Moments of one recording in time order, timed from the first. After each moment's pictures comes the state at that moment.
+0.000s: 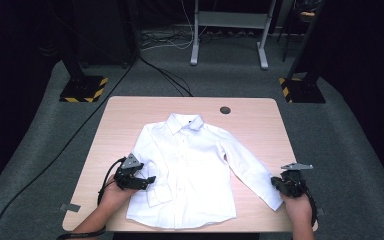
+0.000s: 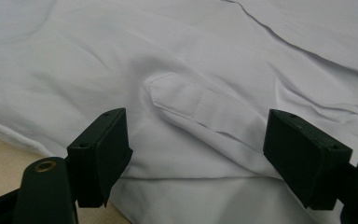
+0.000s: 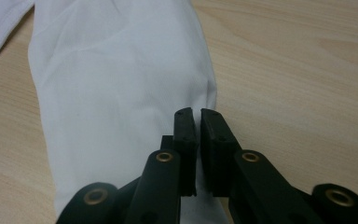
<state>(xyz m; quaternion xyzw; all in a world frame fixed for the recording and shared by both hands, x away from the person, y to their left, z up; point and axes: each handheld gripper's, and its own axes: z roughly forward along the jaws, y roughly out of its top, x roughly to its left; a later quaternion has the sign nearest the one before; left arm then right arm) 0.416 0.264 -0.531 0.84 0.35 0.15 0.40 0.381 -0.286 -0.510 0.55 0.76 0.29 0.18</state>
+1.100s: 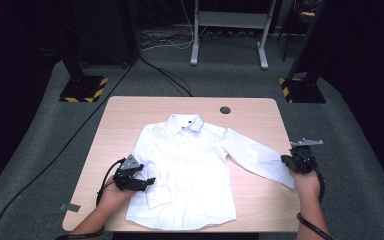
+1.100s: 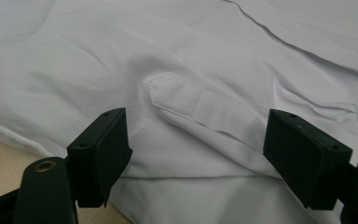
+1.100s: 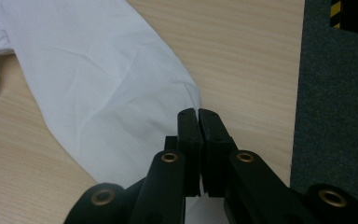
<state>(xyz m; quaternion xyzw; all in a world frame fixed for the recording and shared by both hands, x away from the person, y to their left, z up) 0.412 0.265 -0.531 0.84 0.35 0.14 0.40 0.431 -0.308 -0.458 0.56 0.75 0.28 0.22</state>
